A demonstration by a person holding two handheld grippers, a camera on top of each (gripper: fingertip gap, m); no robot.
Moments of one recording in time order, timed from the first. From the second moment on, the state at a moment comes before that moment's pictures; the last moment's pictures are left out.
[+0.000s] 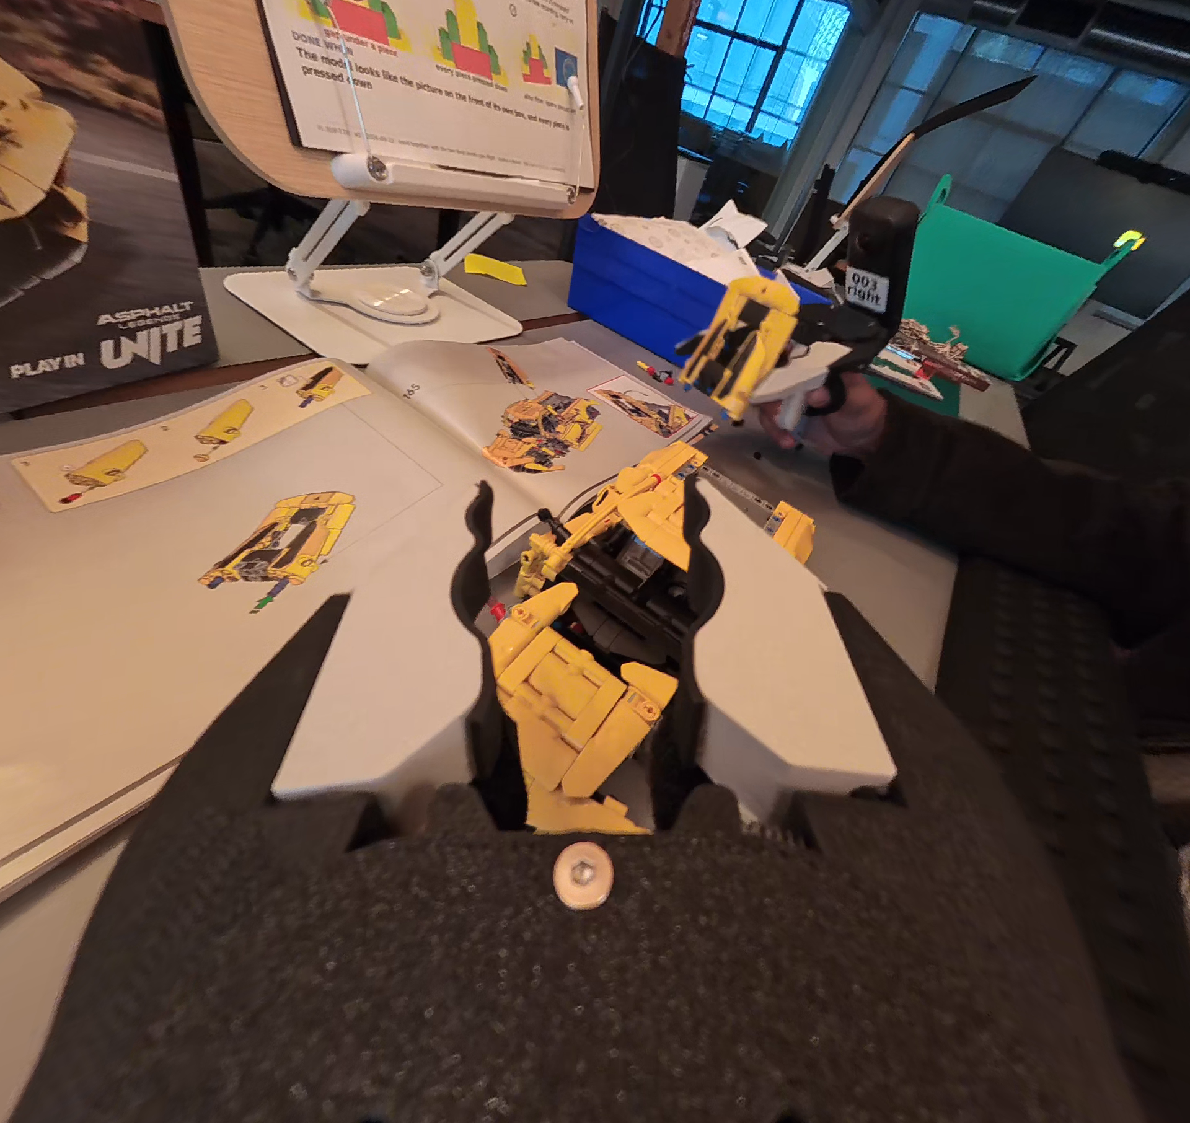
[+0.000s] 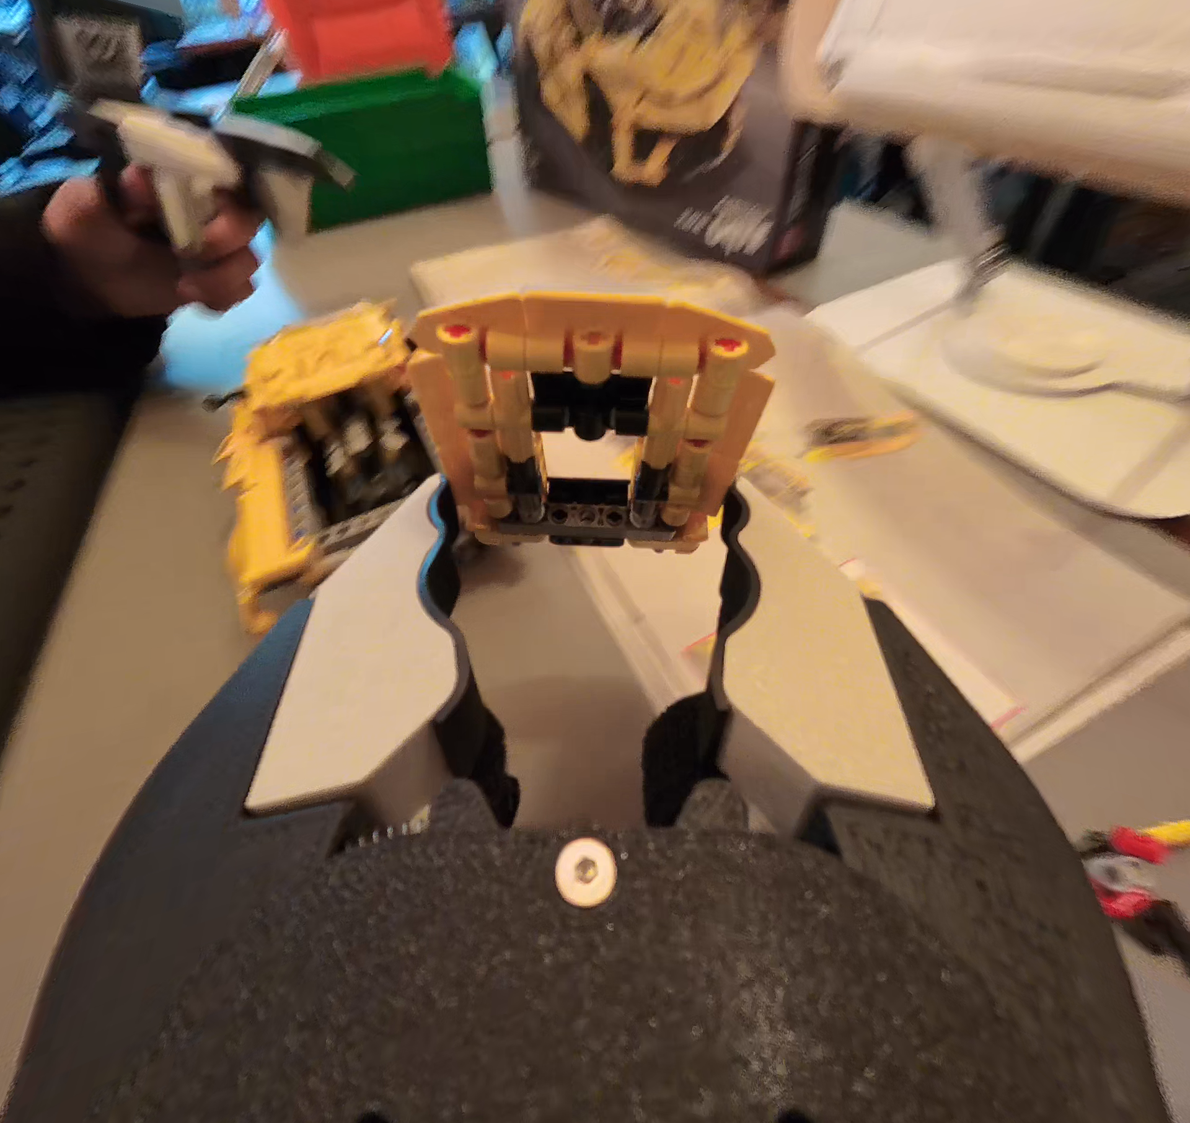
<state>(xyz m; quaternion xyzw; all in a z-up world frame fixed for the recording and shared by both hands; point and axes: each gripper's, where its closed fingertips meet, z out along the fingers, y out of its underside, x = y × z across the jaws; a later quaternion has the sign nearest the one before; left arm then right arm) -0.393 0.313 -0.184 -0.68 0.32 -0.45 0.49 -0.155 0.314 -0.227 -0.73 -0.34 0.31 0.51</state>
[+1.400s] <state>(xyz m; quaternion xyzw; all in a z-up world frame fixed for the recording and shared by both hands) -0.326 0.273 -0.214 -0.72 0.40 -0.42 0.38 -0.202 0.242 -0.203 -0.63 -0.53 0.37 0.43</state>
